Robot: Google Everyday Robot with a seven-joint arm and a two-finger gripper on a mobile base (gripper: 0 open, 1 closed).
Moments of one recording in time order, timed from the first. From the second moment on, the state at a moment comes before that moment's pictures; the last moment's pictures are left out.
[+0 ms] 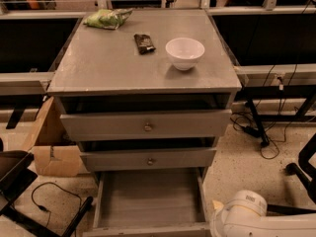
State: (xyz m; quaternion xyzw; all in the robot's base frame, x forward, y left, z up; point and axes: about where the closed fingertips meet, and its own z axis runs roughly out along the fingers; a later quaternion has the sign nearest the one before) arm 0.359 -0.193 0.431 -0.63 0.77 -0.02 0.10
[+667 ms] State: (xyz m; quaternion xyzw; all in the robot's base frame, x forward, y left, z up) arm 0.364 -0.177 0.328 -0.59 0.80 0.00 0.09
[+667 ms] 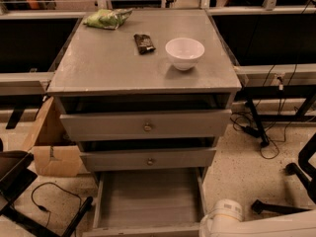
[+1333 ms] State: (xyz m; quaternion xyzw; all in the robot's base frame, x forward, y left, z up) arm 0.366 -0.174 0.311 -0.61 0.79 -0.01 0.09
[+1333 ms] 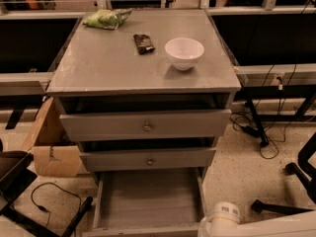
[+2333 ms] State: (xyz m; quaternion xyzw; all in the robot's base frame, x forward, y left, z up) arm 0.373 -0.154 0.166 -0.54 0.83 0.06 0.12
